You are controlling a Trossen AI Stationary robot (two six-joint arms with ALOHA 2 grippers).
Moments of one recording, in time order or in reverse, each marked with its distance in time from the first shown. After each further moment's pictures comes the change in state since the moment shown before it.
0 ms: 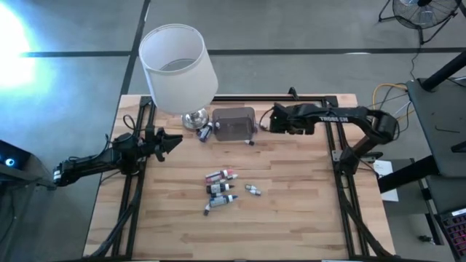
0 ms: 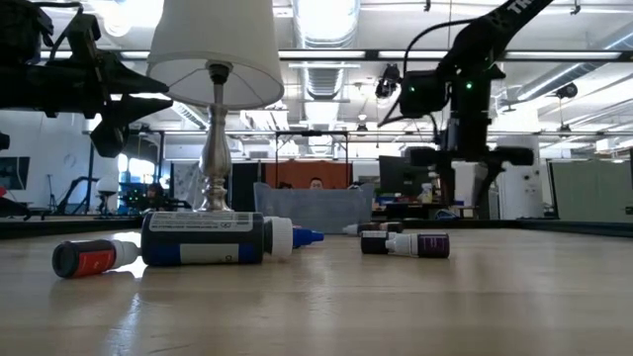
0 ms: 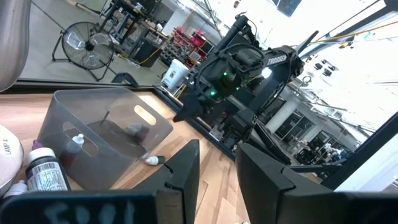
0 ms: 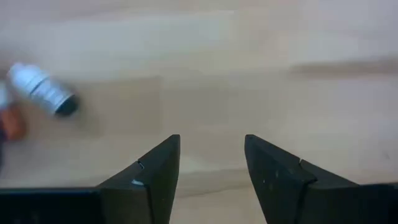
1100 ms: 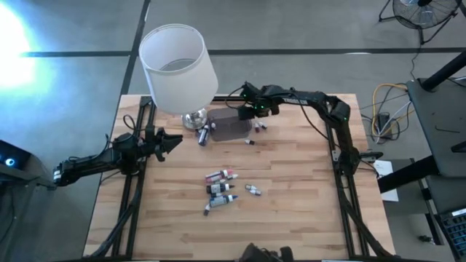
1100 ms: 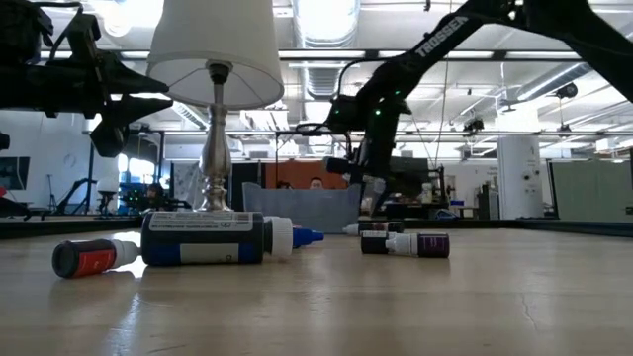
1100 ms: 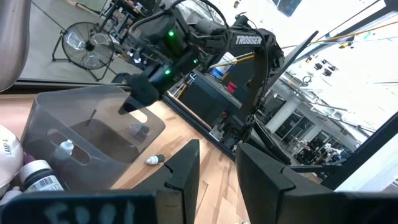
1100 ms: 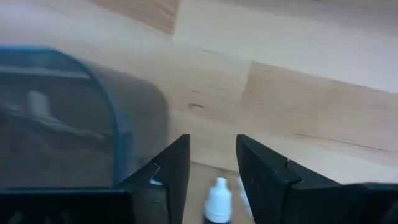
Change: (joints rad) left arm 0.000 0.000 0.000 0.000 0.000 0.000; right arm -0.070 0.529 0.652 -0.003 -0.192 -0.349
